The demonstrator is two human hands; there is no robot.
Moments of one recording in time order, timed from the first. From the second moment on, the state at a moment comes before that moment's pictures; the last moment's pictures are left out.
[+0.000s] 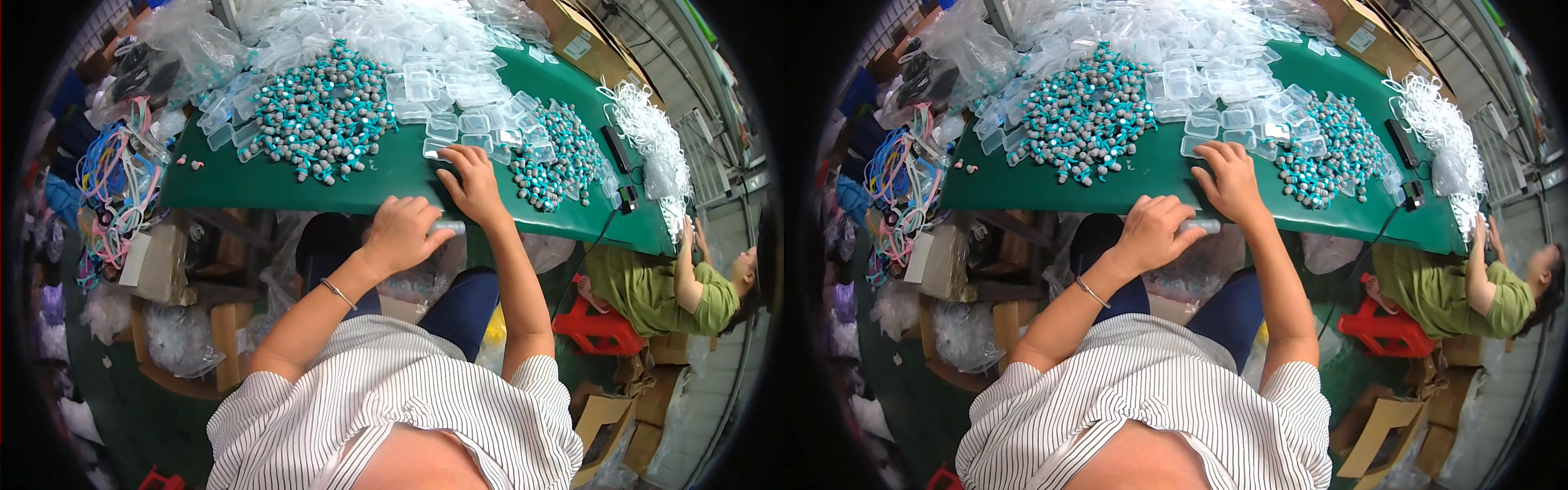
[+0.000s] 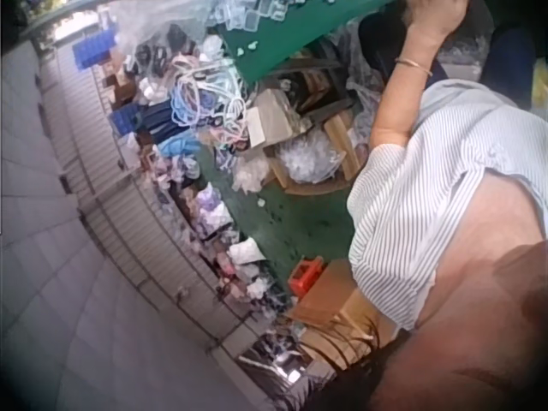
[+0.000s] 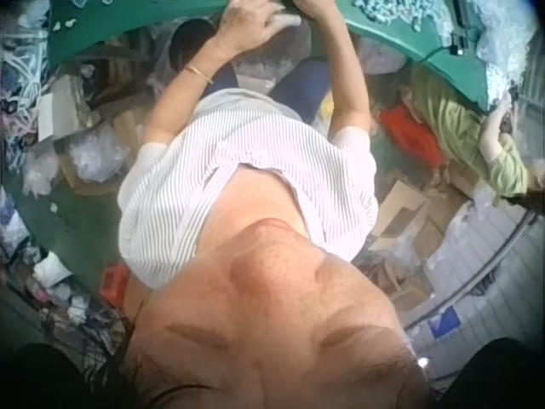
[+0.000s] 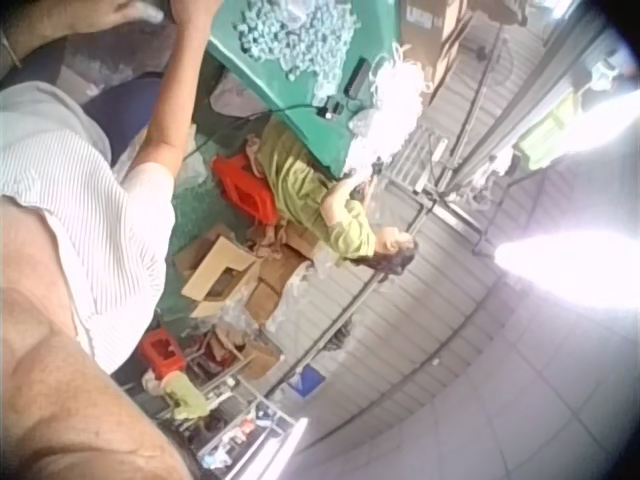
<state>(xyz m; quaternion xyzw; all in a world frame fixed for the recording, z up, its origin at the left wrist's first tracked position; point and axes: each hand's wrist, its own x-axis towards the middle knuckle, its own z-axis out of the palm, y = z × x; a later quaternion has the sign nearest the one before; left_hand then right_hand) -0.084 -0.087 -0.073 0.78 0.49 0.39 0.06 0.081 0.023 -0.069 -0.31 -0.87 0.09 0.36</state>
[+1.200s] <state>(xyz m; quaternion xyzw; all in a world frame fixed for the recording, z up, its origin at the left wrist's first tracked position) -0.087 -0.023 -0.071 0.75 0.45 0.47 0.14 0.091 0.000 -0.064 -0.47 -0.81 0.07 0.33</state>
